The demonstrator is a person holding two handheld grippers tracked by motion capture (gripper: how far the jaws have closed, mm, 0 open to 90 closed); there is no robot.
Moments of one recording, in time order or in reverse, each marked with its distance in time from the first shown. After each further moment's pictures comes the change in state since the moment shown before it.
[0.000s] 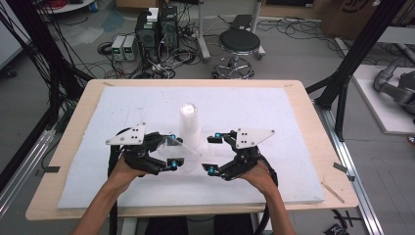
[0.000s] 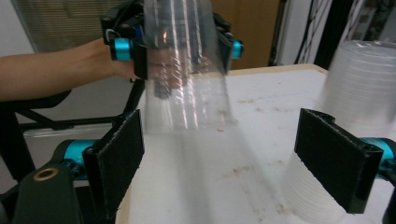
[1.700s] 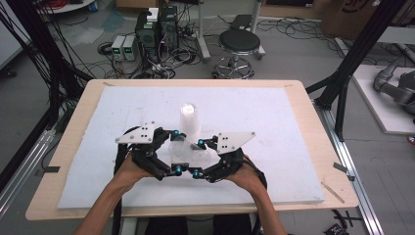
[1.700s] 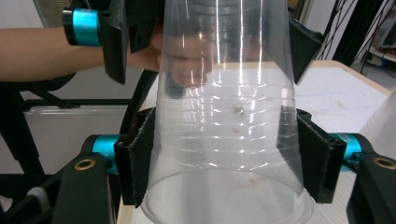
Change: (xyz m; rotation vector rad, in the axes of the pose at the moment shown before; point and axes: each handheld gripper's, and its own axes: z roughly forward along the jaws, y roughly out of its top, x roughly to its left) left arm -0.005 0.011 0.012 0.064 0.013 -0.002; right arm 0.010 0.004 0.033 0.076 0.043 -0.053
